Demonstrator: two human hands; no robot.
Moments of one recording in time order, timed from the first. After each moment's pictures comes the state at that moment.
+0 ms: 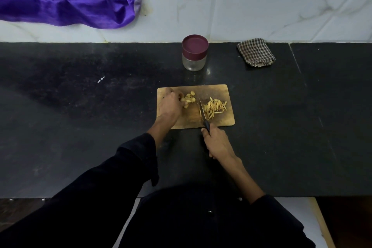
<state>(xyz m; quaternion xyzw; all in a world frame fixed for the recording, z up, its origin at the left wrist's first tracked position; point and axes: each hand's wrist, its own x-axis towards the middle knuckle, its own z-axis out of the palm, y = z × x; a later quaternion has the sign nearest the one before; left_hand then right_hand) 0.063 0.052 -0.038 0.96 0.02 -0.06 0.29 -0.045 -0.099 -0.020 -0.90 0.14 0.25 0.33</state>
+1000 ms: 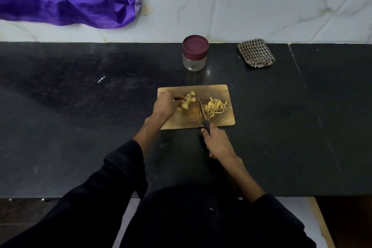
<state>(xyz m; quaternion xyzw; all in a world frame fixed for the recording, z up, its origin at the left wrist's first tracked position) 0.060 0.073 -0.020 0.92 -0.03 -0.09 0.39 -0.047 -0.099 -0.018 -0.90 0.13 0.25 0.33</state>
